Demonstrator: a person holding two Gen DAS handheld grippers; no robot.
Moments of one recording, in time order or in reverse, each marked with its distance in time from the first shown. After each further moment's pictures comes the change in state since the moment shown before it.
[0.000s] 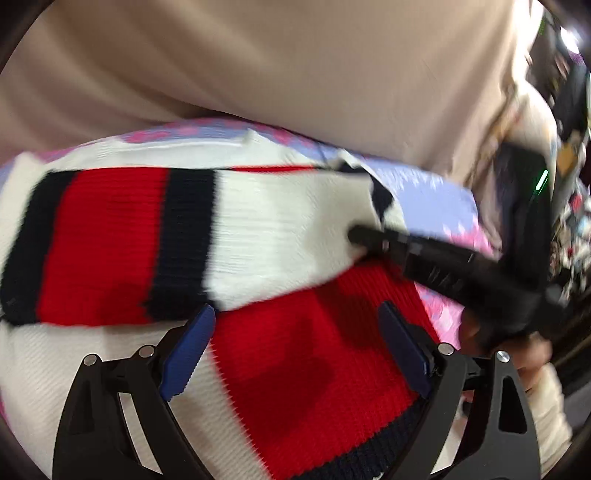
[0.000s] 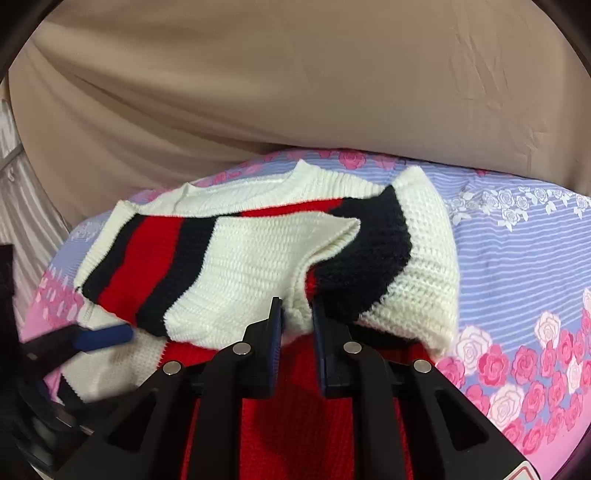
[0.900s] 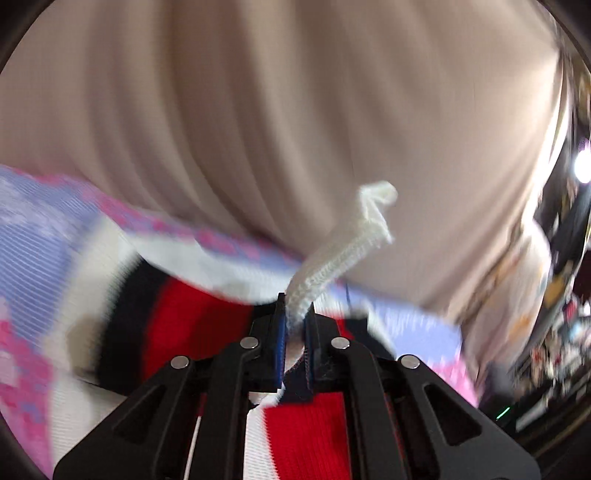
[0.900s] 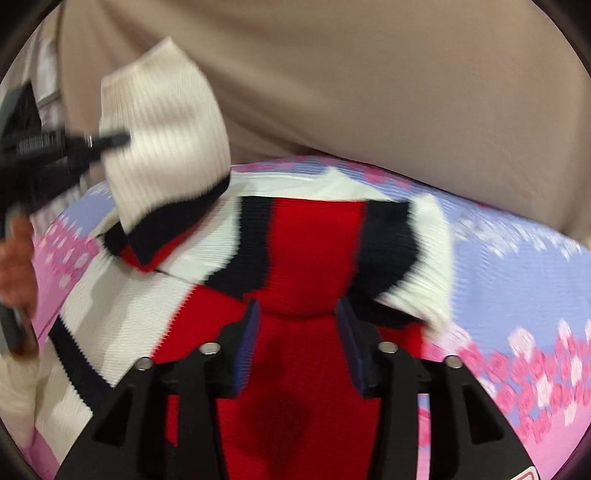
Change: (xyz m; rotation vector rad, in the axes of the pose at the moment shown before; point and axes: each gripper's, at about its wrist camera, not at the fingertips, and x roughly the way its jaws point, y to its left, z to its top) left arm -0.120 0.105 0.053 -0.317 -0.449 0.014; right arm -0.010 0.057 -0.026 -0.273 -0.016 0.000
